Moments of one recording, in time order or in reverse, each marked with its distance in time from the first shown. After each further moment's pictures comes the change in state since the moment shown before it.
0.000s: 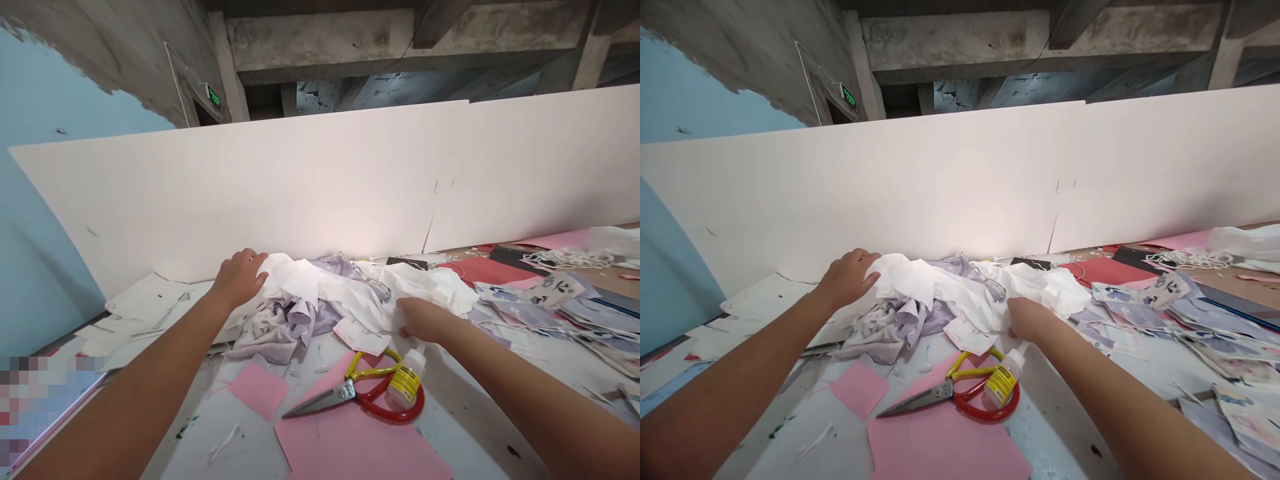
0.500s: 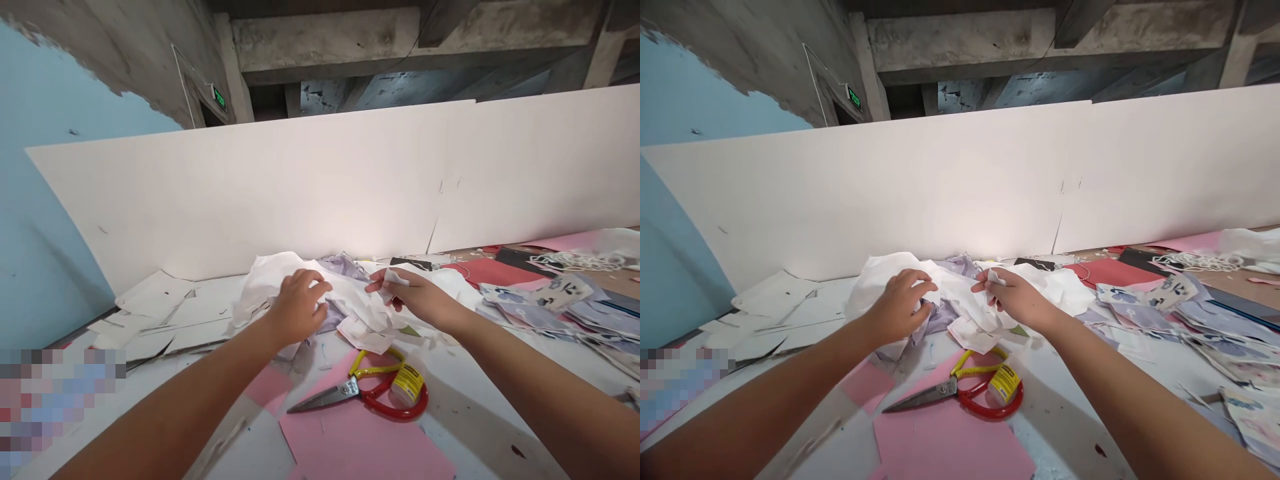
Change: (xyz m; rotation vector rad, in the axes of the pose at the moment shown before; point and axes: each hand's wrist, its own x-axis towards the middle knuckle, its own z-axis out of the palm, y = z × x) left_hand -0.043 0.096 0.002 -0.177 0.056 0.406; right_hand -0.019 -0.057 -0.038 0.639 -0.052 -0.120
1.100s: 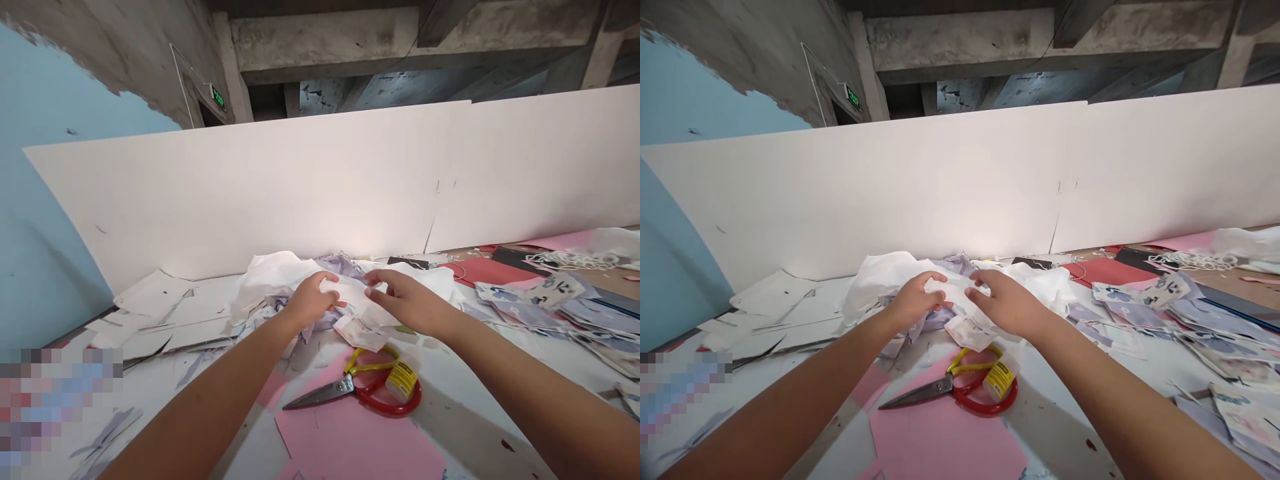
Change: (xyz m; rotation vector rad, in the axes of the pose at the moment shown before) left_hand 0.026 0.020 0.027 -1.087 -0.104 -0.590; right_hand -0.011 -0.013 0.004 -0.442 0.058 -0.087
